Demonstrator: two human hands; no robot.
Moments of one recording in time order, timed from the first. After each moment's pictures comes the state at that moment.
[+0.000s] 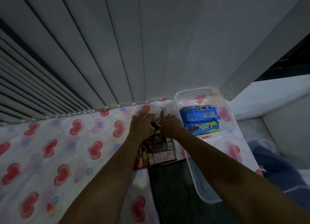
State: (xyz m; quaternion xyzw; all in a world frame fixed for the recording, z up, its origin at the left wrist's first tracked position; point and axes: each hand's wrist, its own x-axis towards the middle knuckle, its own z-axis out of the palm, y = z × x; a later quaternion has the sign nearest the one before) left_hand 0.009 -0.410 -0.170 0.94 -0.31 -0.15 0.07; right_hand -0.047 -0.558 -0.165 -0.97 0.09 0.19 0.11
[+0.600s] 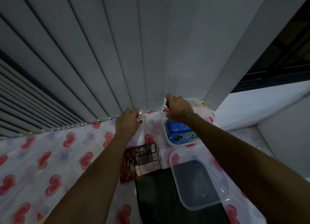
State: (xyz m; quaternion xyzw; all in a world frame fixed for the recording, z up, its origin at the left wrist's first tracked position) left_hand 0.021 -0.440 -0.091 0.97 -0.22 -0.07 0.07; right_hand -0.033 -0.667 -0.053 -0.99 0.09 0.04 0.13
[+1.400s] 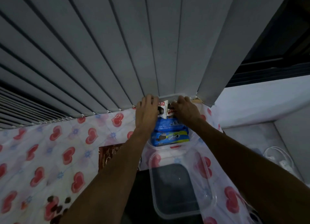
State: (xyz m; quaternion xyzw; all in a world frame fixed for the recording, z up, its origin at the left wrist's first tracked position) left_hand -0.019 -0.609 -0.116 0.97 -0.25 0.04 0.03; right_hand -0.060 -0.788 -0.141 -0.99 0.01 0.04 0.11
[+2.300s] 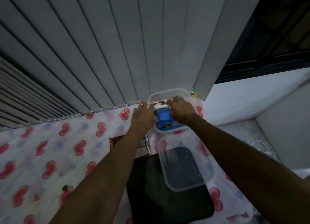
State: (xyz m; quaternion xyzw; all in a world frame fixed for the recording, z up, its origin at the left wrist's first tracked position) left_hand -0.063 -0.525 -0.089 0.96 -0.28 -0.09 0.03; right_hand -0.109 -0.706 -0.080 -0.99 0.07 0.08 0.07
